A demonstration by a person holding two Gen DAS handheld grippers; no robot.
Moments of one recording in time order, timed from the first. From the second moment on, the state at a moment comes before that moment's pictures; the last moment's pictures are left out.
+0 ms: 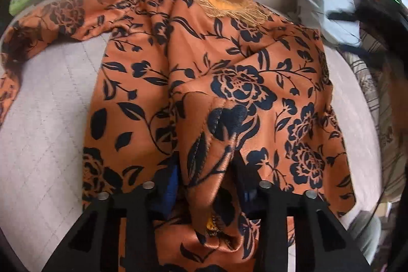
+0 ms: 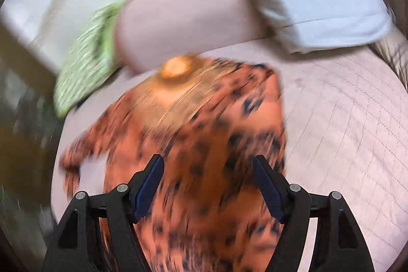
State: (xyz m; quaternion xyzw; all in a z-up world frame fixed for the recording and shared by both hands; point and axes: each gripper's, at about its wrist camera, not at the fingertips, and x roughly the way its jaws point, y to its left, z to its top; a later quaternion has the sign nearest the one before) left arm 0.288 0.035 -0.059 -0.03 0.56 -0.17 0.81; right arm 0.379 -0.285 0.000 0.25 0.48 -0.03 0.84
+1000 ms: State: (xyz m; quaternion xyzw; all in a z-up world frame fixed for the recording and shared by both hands) left arm 0.275 0.142 -0.049 -0.14 0.56 -0.10 0.81; right arm 0.299 -0.225 0.015 0.16 0.43 0.04 0.89
